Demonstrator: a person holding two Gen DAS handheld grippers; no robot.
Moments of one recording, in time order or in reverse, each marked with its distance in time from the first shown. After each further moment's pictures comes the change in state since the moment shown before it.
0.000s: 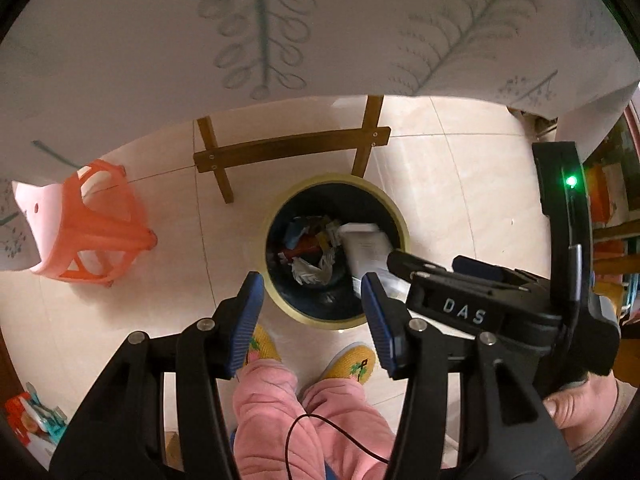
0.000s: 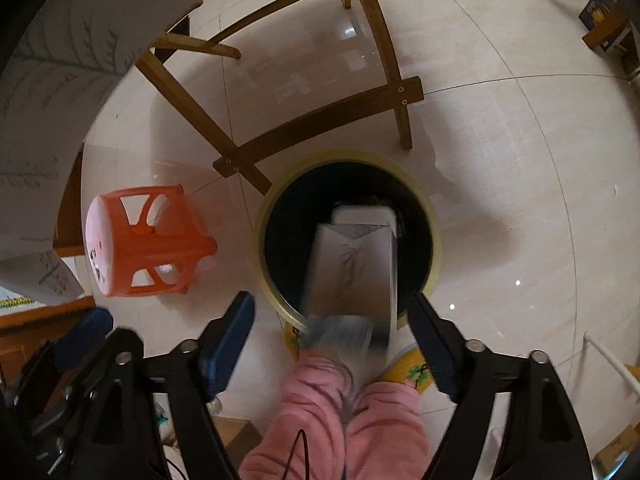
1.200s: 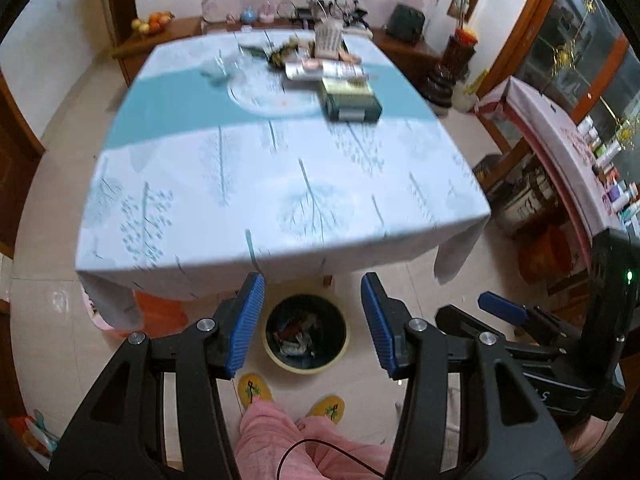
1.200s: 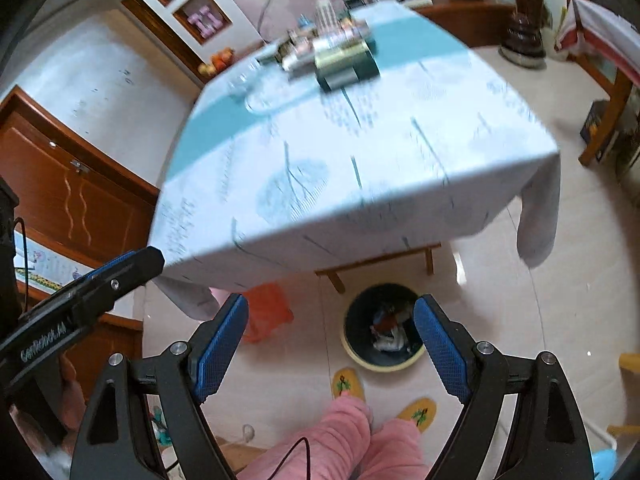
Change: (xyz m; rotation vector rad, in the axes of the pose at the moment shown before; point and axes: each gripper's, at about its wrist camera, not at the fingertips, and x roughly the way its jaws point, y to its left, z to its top) left arm -0.359 -0.062 0.045 0.022 -0.351 -0.011; right arm -0.420 0.052 -0.042 -0.168 -0.402 0.179
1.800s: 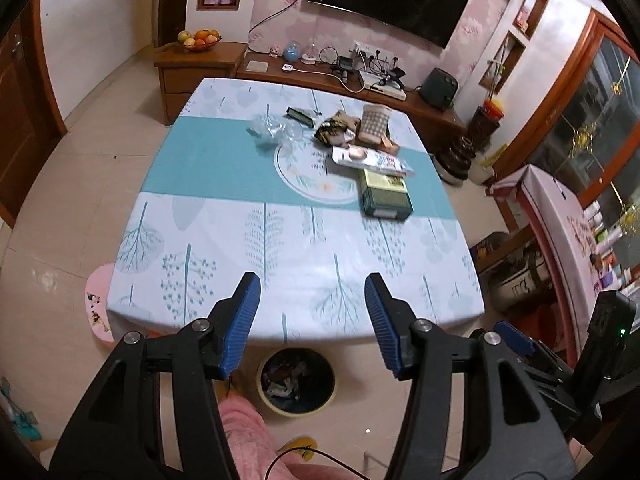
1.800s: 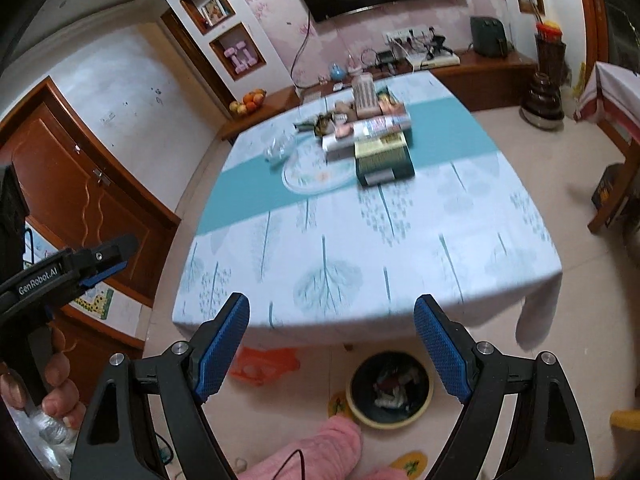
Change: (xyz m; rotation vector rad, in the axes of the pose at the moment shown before) left arm -0.044 0.070 0.084 -0.198 -0.138 -0.005; right arm -0.025 0.042 0.079 -0.092 -0.159 0.016
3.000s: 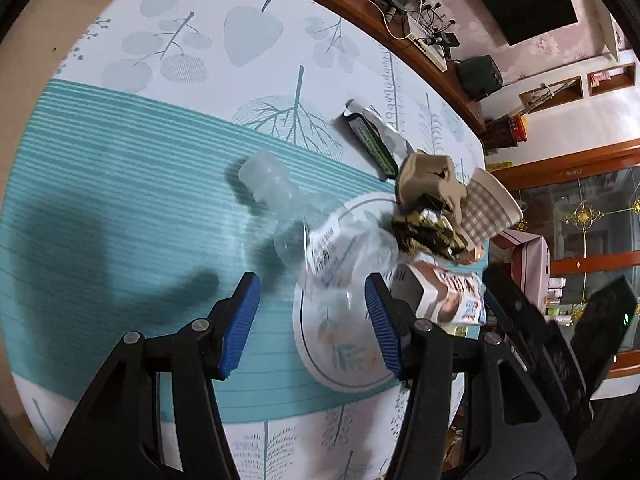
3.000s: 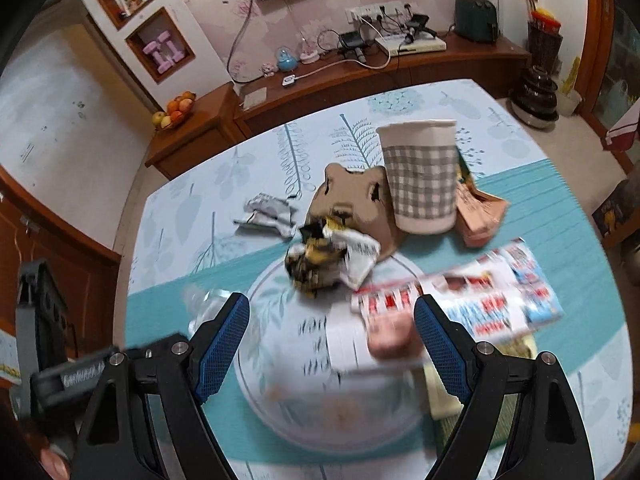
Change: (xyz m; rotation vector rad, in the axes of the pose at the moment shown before) left arm 0.399 0.122 0.250 -0.329 0.390 -0.195; right arm 0.374 0.029 0.301 0.134 0.107 -0.197
